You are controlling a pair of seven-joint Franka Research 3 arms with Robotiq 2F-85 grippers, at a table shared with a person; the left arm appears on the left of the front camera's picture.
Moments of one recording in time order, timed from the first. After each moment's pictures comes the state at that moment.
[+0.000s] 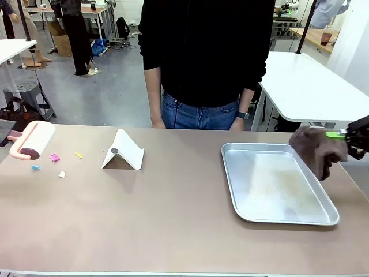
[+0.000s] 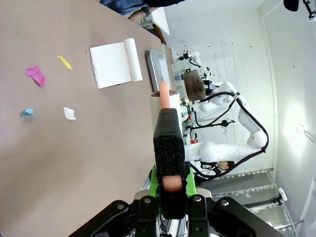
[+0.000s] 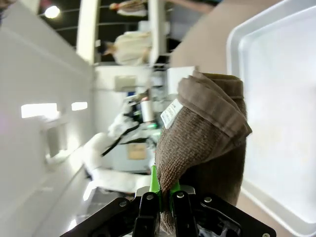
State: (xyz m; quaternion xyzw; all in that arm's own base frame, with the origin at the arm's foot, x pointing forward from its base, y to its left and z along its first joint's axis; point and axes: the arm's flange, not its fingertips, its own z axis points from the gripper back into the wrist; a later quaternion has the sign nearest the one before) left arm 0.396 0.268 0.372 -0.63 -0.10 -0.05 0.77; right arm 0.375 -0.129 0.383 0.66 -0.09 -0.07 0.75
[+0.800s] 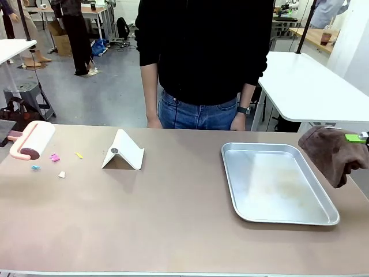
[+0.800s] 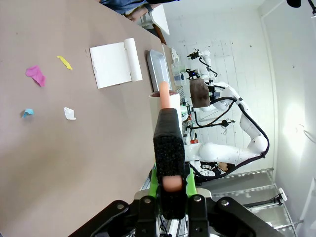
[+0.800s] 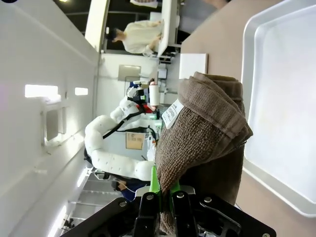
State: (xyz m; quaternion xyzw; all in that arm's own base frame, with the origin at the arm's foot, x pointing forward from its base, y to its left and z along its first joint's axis) left arm 0.396 0.268 0.372 -0.63 -0.10 -0.05 0.77; right arm 0.336 -0.134 0.400 0.65 -0.10 -0.03 0.75
